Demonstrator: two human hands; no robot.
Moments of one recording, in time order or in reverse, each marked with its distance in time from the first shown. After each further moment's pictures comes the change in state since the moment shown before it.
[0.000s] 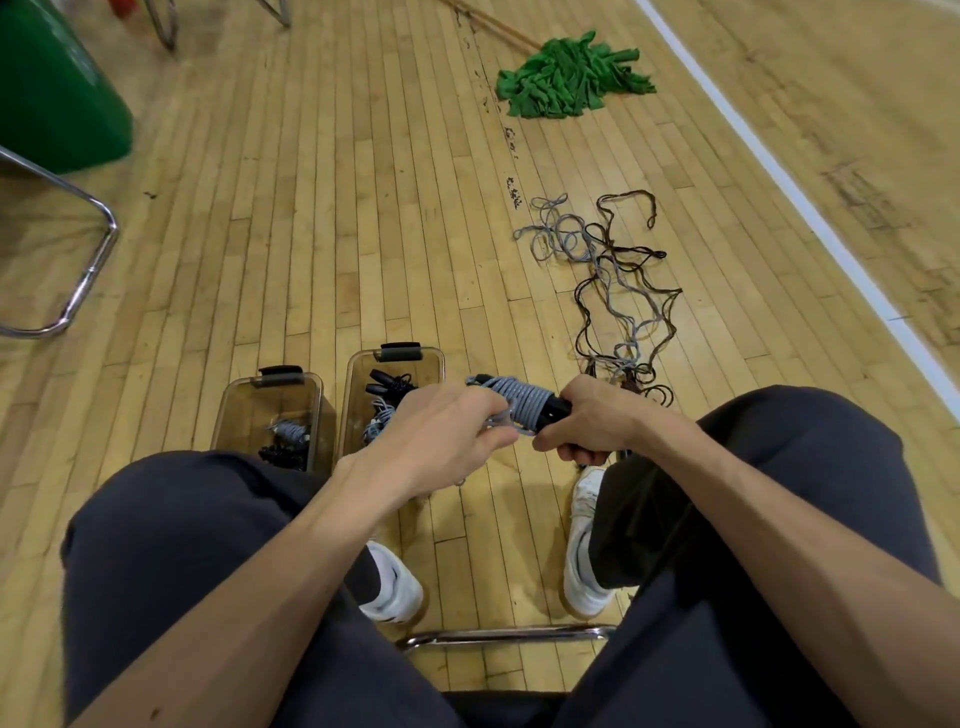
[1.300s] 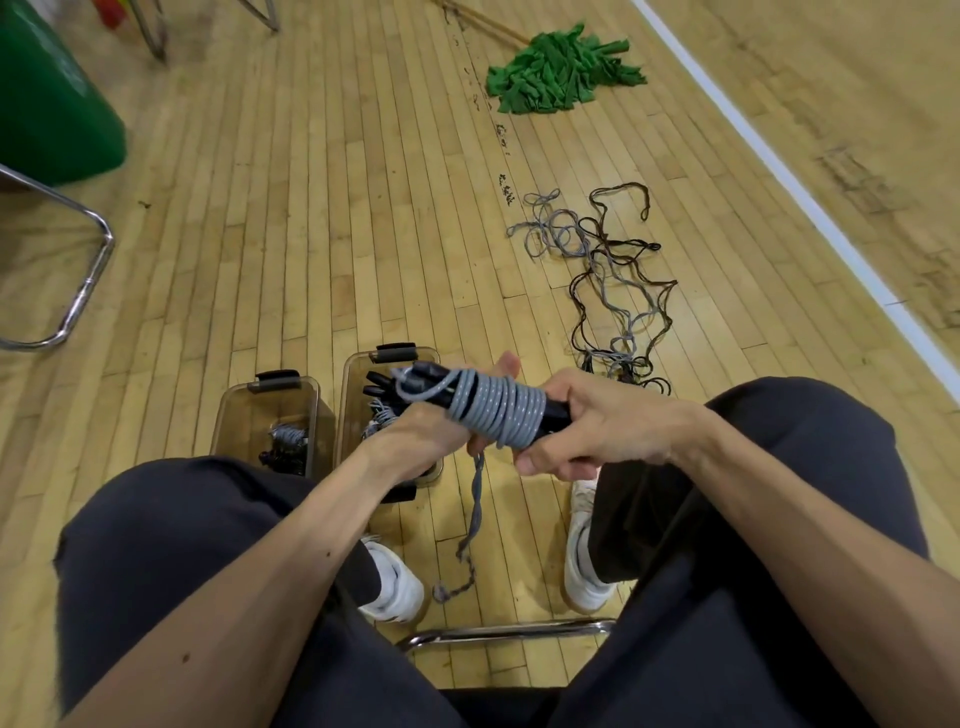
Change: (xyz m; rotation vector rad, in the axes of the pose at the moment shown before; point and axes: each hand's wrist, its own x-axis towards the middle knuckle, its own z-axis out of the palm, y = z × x) left_hand -0.002 -0.004 -0.001 -1.153 -0.239 -0.459; right_hand -0.046 -0.007 -0.006 0.290 -0.427 -0.517
